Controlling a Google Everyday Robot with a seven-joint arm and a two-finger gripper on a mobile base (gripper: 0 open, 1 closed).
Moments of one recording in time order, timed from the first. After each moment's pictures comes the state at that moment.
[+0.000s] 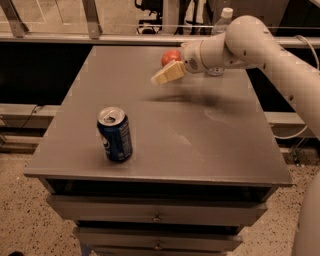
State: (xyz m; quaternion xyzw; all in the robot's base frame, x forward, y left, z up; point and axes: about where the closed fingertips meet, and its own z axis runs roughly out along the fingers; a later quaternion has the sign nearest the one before) arm 0.754 -0.051 0.885 -0.43 0.74 0.19 0.48
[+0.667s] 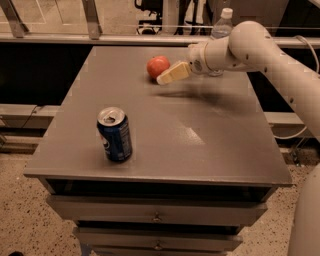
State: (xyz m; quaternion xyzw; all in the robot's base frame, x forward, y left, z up) arm 0.774 -0.075 0.873 -0.41 0.75 0.18 0.49
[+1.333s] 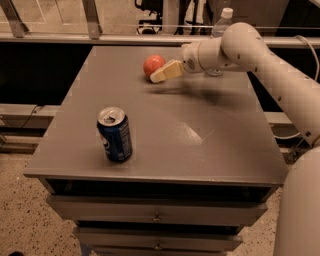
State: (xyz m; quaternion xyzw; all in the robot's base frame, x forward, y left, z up) arm 0.789 -0.053 0.871 -0.41 0.74 0.20 0.50
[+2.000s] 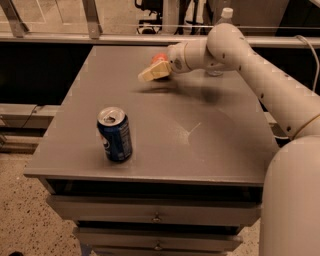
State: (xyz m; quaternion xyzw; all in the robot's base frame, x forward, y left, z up) arm 0.796 -0.010 0.866 -0.42 0.73 0.23 0.49
